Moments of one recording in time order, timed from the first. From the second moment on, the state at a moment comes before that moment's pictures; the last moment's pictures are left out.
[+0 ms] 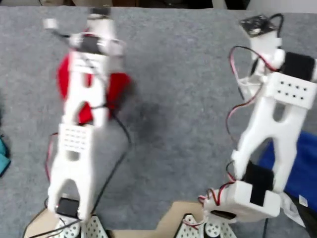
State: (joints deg) left arm 11.7 54.2 -80.4 100.4 1.5; right arm 17.4 0.7 -21.6 101.3 25.3
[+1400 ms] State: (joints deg) left arm -25.7 -26.5 33.7 68.9 -2.7; right arm -33.3 50.5 -51.5 92.4 25.1
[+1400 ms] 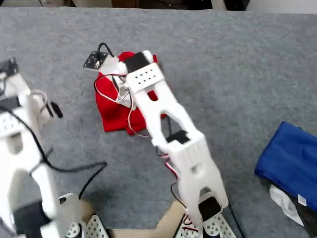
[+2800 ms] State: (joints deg) left arm 0.4 41.6 -21.9 50.5 38.2; right arm 13.1 63.2 -65.7 73.6 6.3
